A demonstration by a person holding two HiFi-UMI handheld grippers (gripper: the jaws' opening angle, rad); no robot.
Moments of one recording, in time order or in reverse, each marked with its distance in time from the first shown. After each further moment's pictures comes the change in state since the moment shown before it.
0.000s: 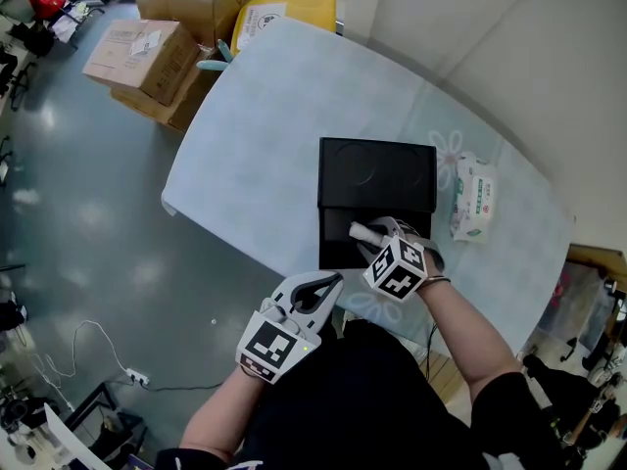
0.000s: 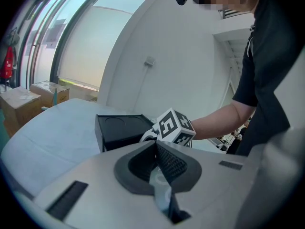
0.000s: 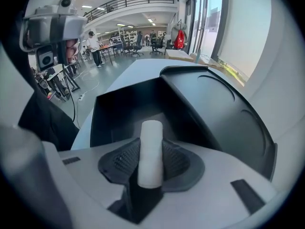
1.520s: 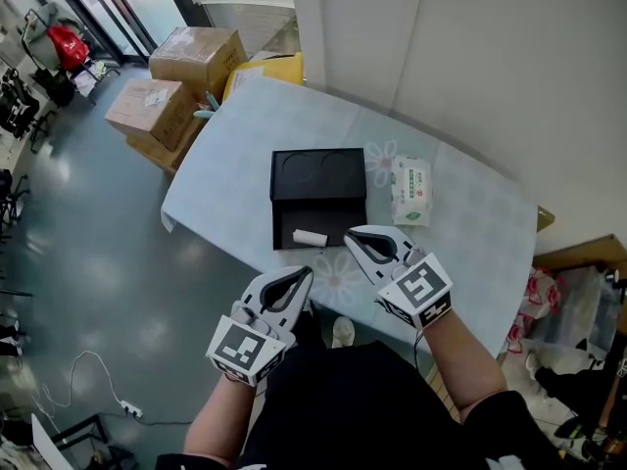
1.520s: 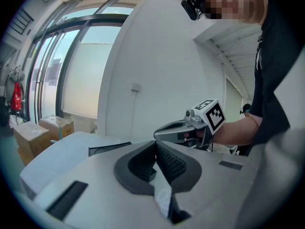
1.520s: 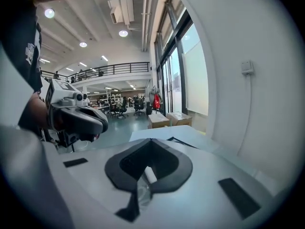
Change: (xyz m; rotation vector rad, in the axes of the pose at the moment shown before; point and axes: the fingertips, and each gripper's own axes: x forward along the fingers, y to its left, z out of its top) left arm -0.031 -0.147 0.068 0.181 -0.214 0.141; right arm -0.276 0.044 0.011 0.232 -0.771 -0.172
